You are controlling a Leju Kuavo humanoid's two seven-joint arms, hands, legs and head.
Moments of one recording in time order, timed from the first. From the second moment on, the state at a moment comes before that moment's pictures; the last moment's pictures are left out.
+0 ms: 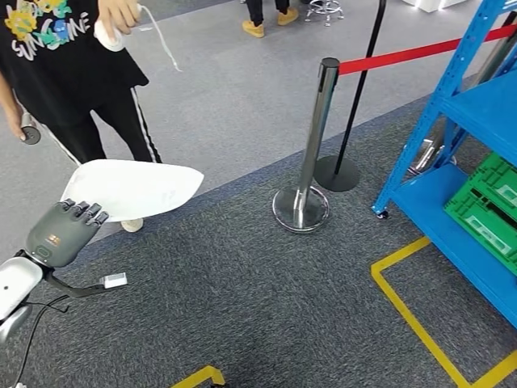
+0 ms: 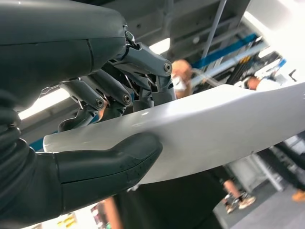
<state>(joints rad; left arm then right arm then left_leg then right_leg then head) -0.23 0.74 -0.58 -1.47 -1.32 0.30 -0.02 -0.05 -0.16 1.54 -0.18 -1.35 -0.07 -0.44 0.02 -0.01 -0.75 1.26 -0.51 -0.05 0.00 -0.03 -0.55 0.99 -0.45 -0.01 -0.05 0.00</state>
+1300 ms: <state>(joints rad) -0.24 0.76 -0.58 -1.46 -1.31 0.30 -0.03 -0.05 -0.16 1.54 -0.18 -1.35 -0.07 -0.44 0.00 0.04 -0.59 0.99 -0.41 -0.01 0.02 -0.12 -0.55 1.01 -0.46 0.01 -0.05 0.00</state>
